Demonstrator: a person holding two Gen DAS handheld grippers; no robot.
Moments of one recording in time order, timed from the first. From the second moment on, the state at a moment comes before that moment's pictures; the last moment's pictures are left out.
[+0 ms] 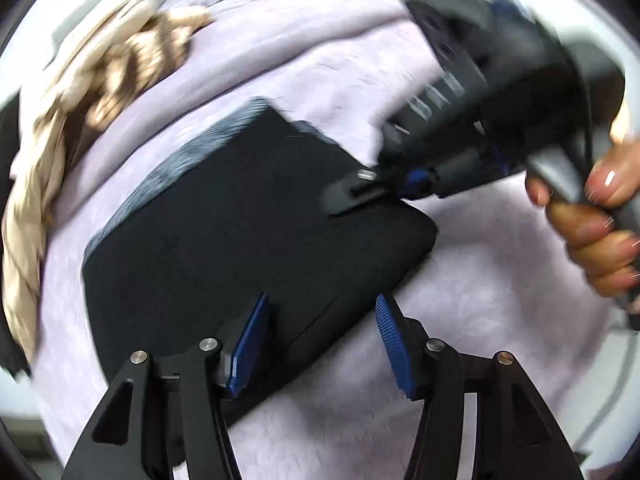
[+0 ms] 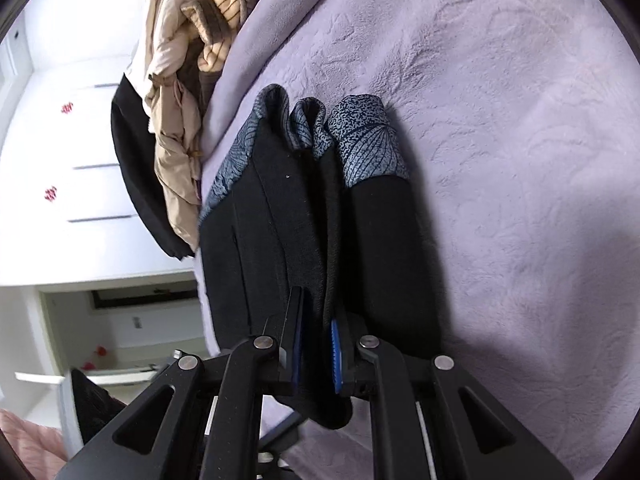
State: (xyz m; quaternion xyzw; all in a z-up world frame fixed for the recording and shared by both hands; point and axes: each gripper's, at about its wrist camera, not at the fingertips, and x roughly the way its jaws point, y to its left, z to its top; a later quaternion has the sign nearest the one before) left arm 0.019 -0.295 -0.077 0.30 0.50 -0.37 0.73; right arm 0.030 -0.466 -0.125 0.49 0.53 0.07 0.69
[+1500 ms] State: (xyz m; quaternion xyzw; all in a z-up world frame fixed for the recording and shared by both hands) left arm 0.131 -0.142 -0.102 0.13 0.64 -0.14 0.74; right arm 0.027 -0.398 -0.082 0.30 0.62 -0.03 0.72
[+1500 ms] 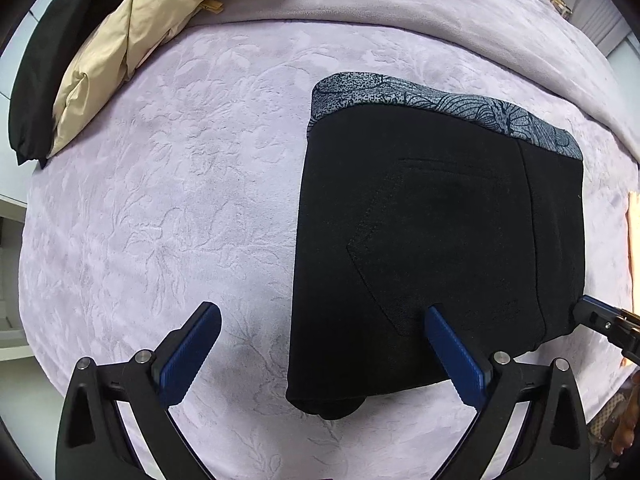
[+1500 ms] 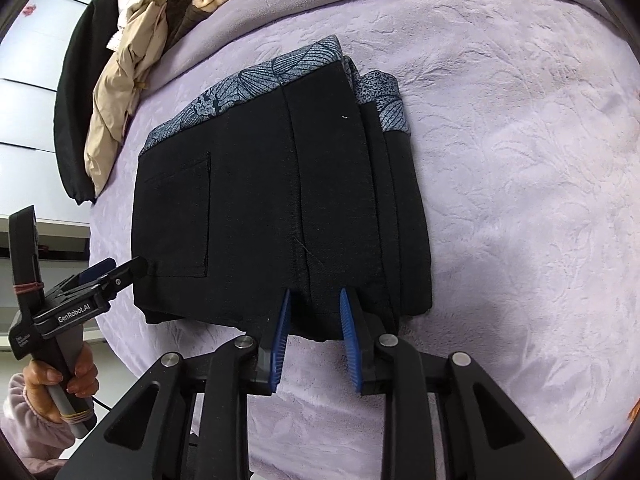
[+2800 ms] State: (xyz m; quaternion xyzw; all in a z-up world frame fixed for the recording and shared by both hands) left arm 0.227 -0.155 -0.107 0.04 0.66 -0.24 0.71; right arm 0.043 -0.479 -0.122 0.41 0.59 0.02 0.70
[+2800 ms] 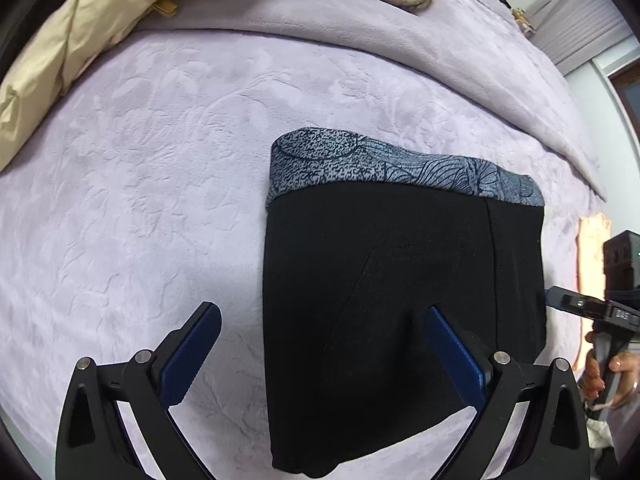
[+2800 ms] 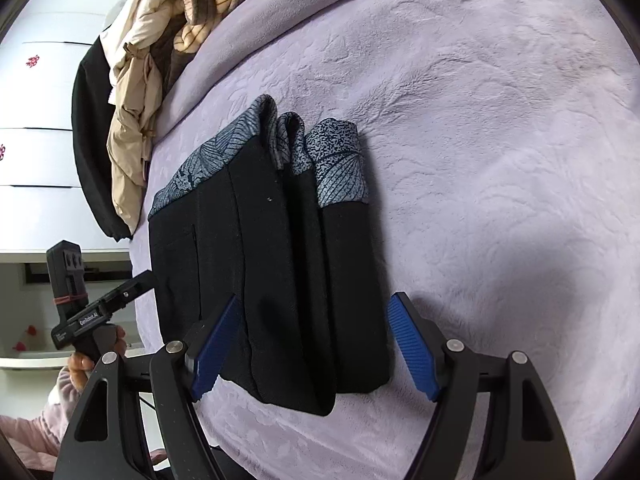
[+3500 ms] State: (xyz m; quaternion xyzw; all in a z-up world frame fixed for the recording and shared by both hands) left arm 0.226 -0.183 -0.171 0.02 0.67 -0.34 0.66; right arm 0.070 -0.486 -0.182 0.49 0.57 0.12 0.65
